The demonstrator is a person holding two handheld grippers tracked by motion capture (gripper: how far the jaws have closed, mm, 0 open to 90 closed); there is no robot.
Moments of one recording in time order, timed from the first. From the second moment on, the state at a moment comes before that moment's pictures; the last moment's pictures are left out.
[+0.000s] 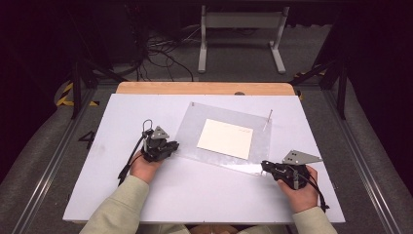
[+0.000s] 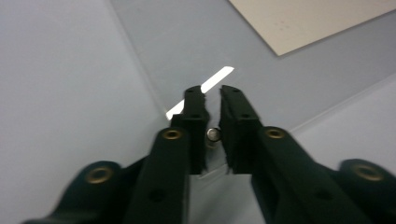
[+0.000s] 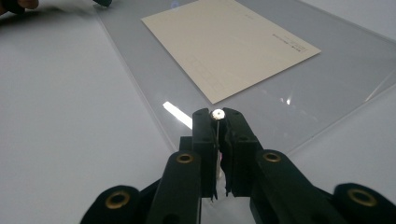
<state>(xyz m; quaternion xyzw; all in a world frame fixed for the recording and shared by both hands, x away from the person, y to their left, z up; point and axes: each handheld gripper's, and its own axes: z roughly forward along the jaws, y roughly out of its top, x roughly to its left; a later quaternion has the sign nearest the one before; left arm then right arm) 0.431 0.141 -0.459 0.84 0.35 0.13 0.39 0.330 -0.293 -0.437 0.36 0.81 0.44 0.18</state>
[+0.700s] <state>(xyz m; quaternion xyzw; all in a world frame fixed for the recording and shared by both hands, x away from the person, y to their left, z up) 0.364 0.128 -0.437 0.90 0.25 0.09 0.35 0.329 -0.301 -0.435 0.37 0.80 0.43 0.17</state>
